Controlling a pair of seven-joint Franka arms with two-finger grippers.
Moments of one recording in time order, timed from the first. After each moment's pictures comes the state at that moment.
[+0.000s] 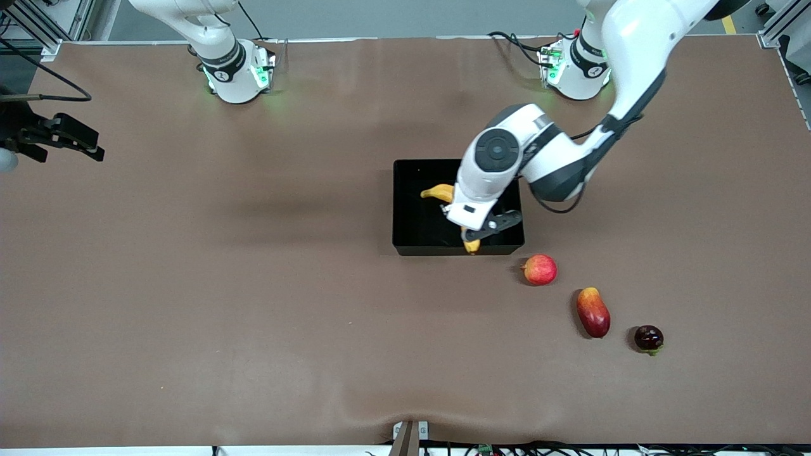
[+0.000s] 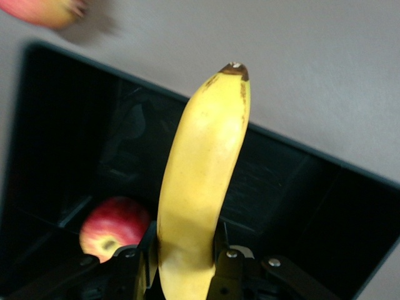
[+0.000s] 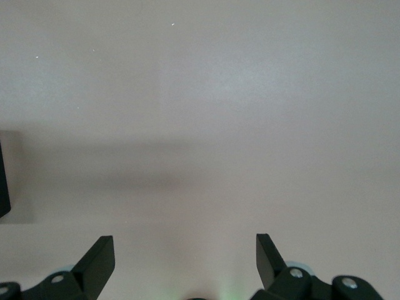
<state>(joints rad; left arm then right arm) 0.02 0.60 -0.82 -1.76 0.37 2.09 -1.29 0.01 -0.03 -0.03 -1.55 0.00 1.47 -0.02</state>
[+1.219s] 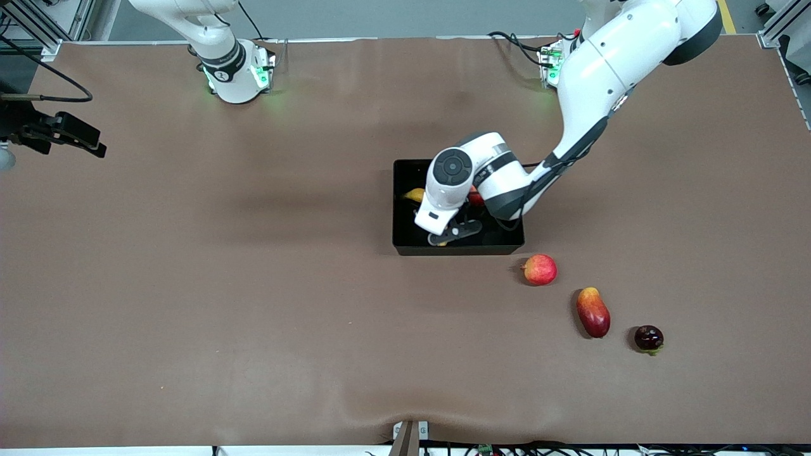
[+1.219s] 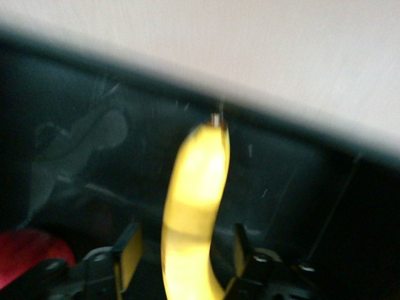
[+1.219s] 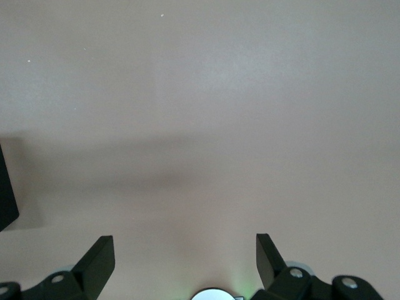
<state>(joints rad) -0.09 0.77 -0.74 -1.70 0.54 2.22 -1.34 0.01 -0.04 -0.02 -1.55 0.01 1.44 0.07</state>
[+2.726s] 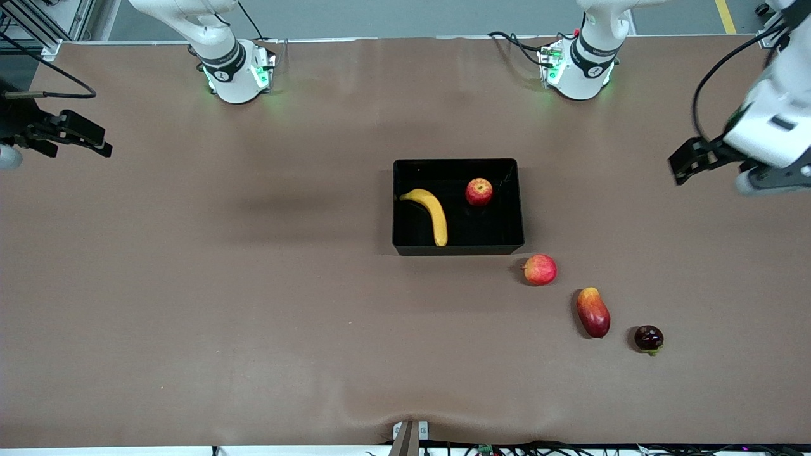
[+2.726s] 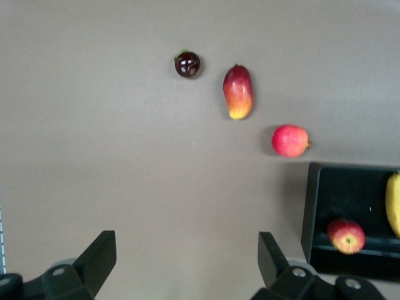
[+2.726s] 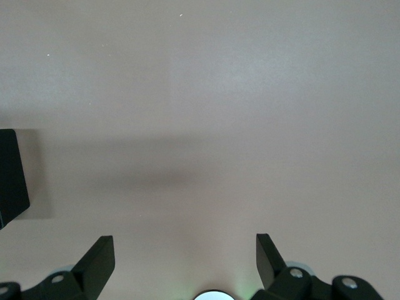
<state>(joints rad) 0.07 0.06 -0.24 -1.43 0.14 1.48 -0.17 0.01 -0.04 -0.03 -1.56 0.04 1.44 0.02</state>
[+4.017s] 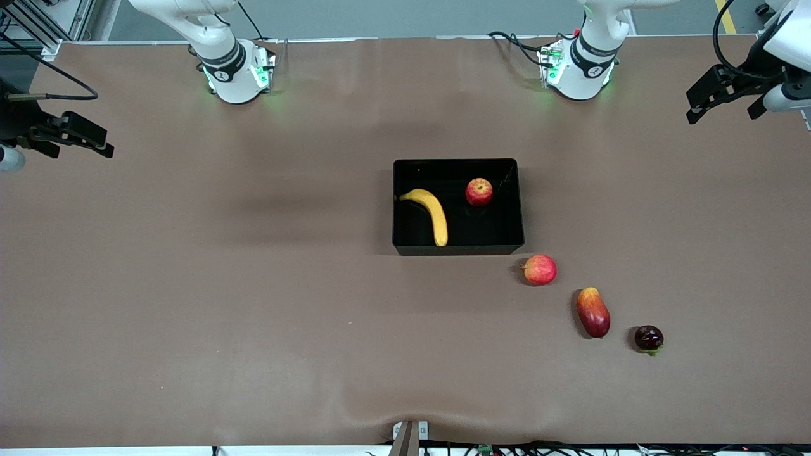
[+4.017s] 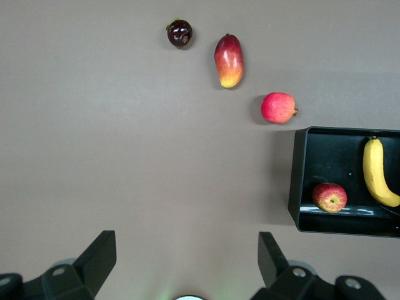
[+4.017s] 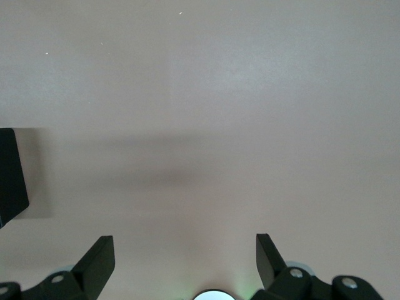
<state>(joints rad) -0.02 -0.23 -0.09 -1.72 0.03 1.53 -0.13 0.01 -0.04 -0.03 -1.57 0.04 1.45 0.02</state>
